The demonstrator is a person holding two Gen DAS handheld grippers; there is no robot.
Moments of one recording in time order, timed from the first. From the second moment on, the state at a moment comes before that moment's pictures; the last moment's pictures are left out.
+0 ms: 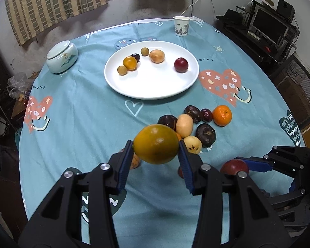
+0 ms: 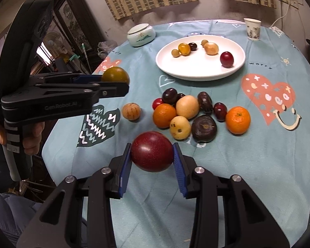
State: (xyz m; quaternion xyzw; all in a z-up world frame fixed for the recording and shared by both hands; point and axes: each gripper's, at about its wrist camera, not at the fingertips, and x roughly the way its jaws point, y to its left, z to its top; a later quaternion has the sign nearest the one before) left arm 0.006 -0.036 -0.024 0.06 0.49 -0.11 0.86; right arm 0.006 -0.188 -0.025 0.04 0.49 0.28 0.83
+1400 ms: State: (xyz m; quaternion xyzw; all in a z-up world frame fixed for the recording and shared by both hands) left arm 0.107 -0.039 -0.003 0.06 0.46 -0.09 0.88; right arm 0.125 -0.201 0.020 0.01 0.42 0.26 0.87
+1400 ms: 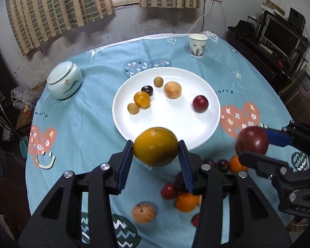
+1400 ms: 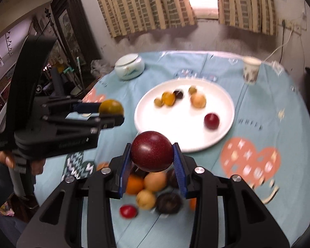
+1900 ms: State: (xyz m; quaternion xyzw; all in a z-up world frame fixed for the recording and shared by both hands) left arm 0.117 -0.004 -0.015 0.02 0.48 -0.06 0.88; right arm 0.138 -0.218 0.002 0.03 0.43 0.24 0.87
